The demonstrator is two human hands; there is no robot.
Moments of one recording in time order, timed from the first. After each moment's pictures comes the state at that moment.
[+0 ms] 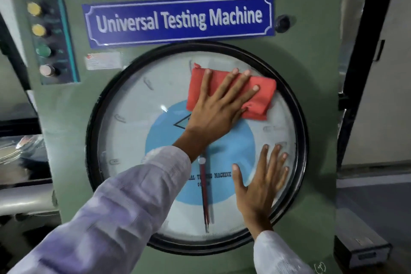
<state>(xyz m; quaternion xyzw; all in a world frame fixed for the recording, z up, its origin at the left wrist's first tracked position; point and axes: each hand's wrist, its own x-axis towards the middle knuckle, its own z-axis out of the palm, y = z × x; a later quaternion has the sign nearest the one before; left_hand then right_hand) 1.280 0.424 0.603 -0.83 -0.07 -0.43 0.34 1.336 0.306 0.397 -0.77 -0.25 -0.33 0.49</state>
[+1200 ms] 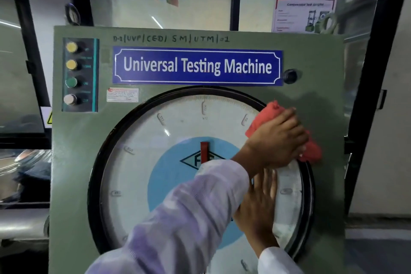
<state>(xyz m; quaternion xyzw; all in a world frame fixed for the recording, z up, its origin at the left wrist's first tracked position) 1.360 0.356 0.663 -0.87 0.06 -0.26 0.42 1.369 0.331 0.465 -0.71 -0.39 -0.50 0.31</state>
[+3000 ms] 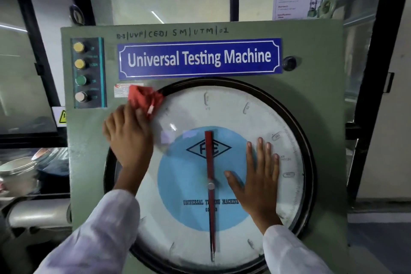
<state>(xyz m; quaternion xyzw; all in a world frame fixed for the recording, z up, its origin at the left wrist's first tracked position) 1.133 0.506 0.618 -0.62 -0.46 -0.63 0.07 1.361 0.327 0.473 -0.74 -0.39 -0.42 0.35</state>
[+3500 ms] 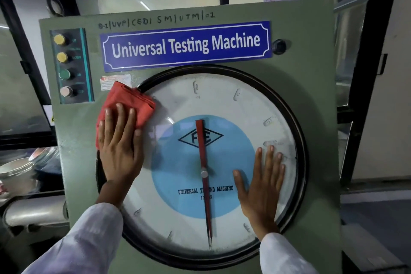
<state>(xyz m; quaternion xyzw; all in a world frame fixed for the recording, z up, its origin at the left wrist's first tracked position) 1.106 0.517 0.562 -0.74 -0.26 -0.60 0.18 1.353 0.307 0.424 -0.77 -0.32 -0.35 0.42</state>
